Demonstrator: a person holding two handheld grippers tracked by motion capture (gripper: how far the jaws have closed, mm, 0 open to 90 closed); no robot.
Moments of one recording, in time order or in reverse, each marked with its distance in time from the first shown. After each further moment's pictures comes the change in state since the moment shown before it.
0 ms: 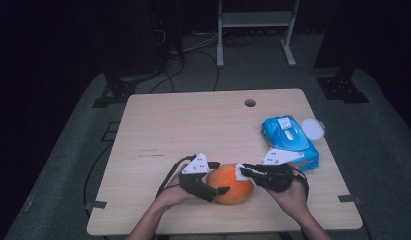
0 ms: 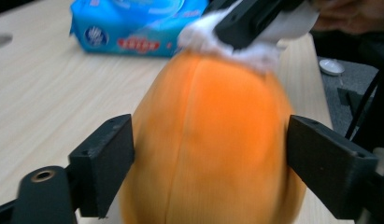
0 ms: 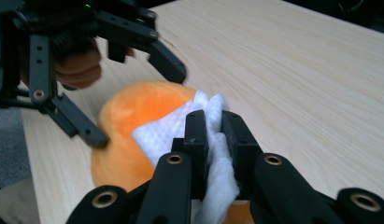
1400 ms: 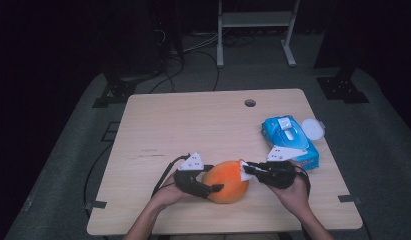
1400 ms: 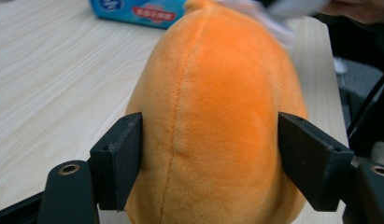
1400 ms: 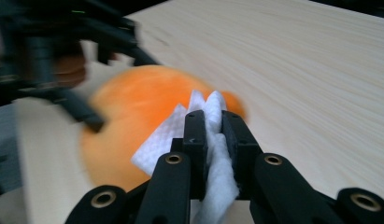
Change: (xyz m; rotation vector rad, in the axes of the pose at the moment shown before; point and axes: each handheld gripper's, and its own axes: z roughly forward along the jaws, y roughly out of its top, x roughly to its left) left arm 0.008 -0.012 -0.006 0.067 0.021 -0.074; right arm -0.027 -0.014 0.001 0.007 -0.020 0.082
